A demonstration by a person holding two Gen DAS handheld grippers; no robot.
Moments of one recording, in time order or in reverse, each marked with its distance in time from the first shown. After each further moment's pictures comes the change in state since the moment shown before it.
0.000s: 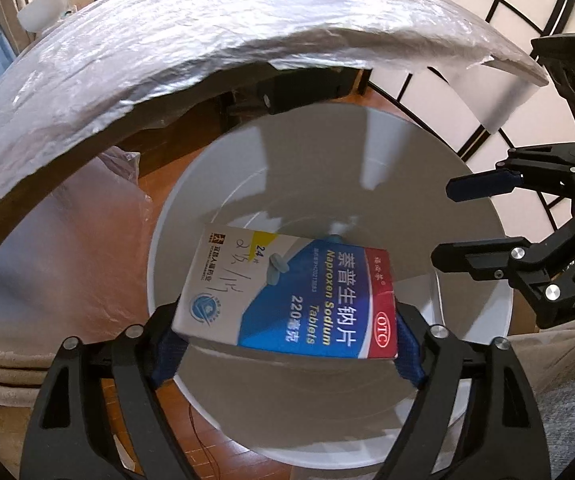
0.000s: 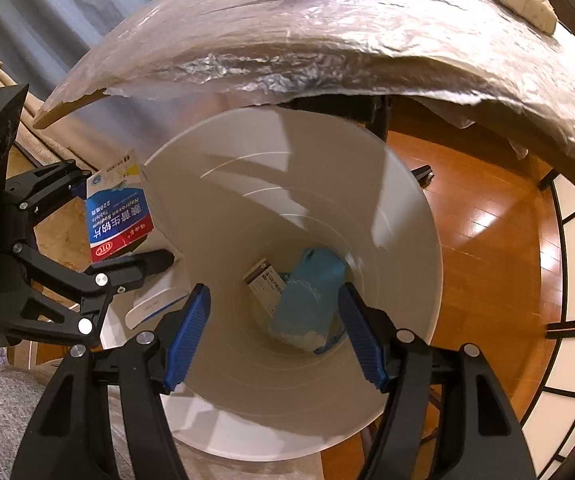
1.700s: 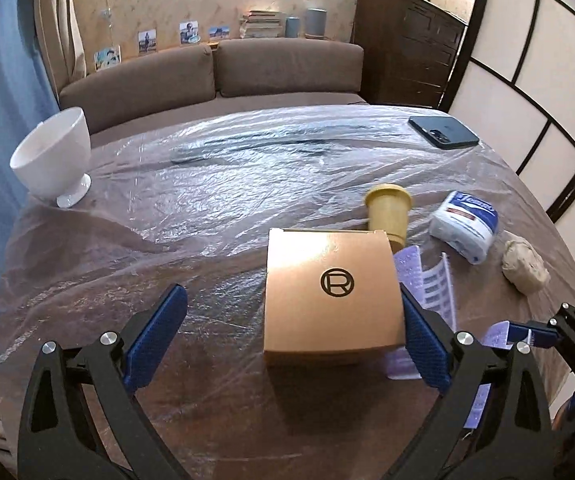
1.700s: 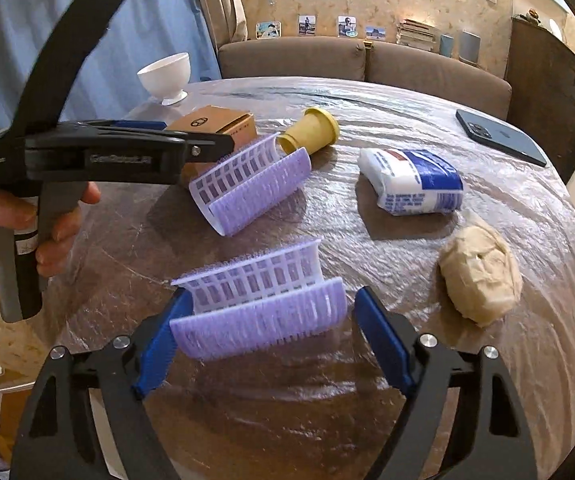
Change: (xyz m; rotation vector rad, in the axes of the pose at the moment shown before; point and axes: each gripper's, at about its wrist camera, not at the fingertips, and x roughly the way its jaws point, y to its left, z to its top) left arm -0.037 0.124 0.207 -0.146 -0.263 0.051; right arm -0.055 -0.015 0.151 -0.022 -0.300 -0.150
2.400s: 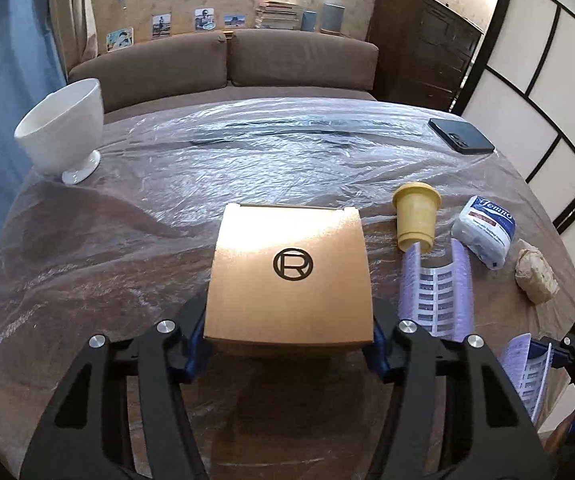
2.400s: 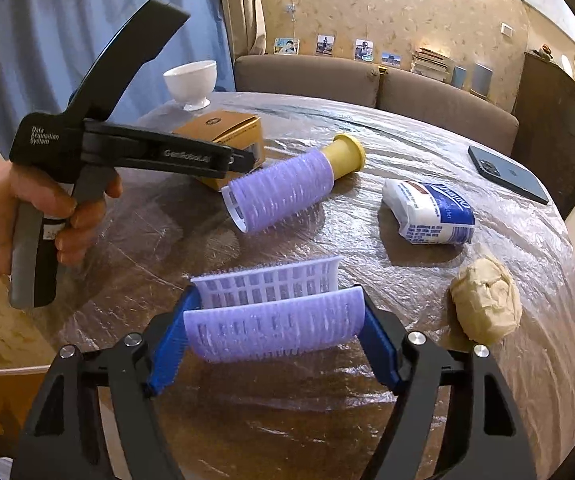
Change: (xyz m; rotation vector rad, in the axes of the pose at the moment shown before) left arm 0.003 0.021 -0.003 -0.063 0.020 0.001; right arm -0.011 0.019 -0.003 -0.074 -0.065 -0.015
